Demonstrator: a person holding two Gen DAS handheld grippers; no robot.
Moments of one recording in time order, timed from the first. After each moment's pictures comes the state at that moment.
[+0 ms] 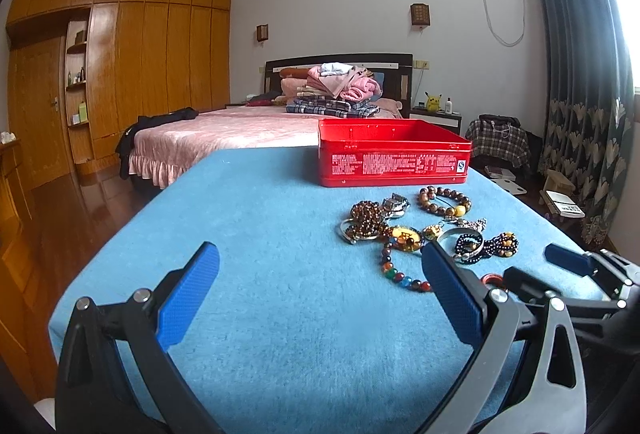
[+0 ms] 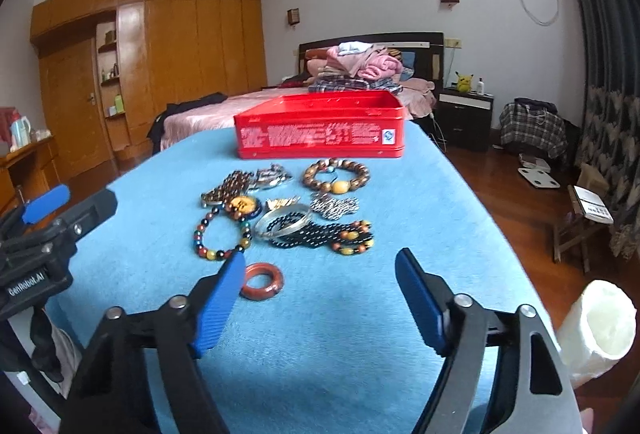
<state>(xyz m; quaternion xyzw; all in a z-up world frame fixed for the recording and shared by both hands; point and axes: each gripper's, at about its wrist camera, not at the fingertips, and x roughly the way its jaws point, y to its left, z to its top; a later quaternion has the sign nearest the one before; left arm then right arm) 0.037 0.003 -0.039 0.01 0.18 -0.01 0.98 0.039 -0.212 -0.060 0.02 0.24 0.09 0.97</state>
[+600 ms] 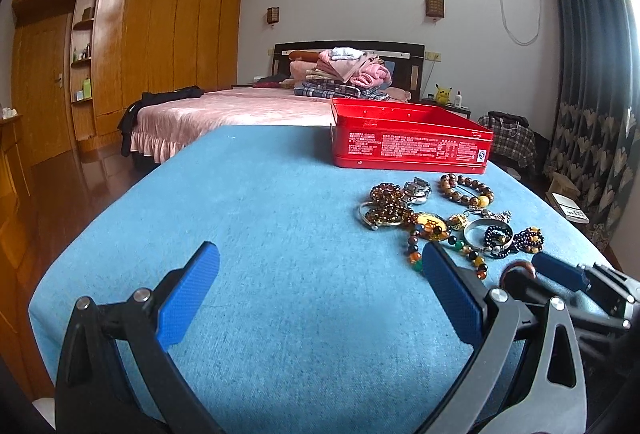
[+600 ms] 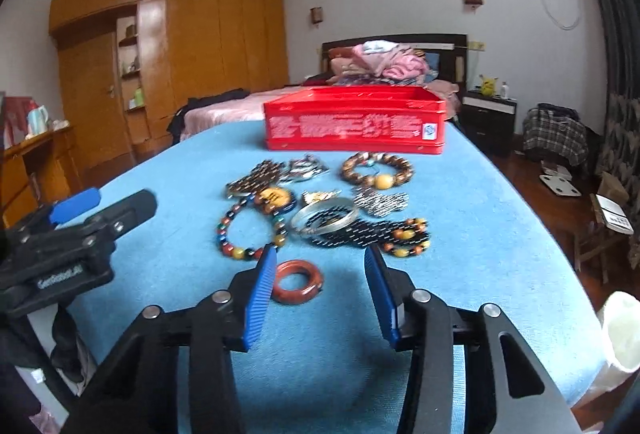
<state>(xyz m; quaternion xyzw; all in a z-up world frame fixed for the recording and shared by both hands) 0.059 0.020 -0.055 -0.02 0.21 0.00 0.98 0.047 -0.190 -0.071 0.01 0.24 0.14 0.96</state>
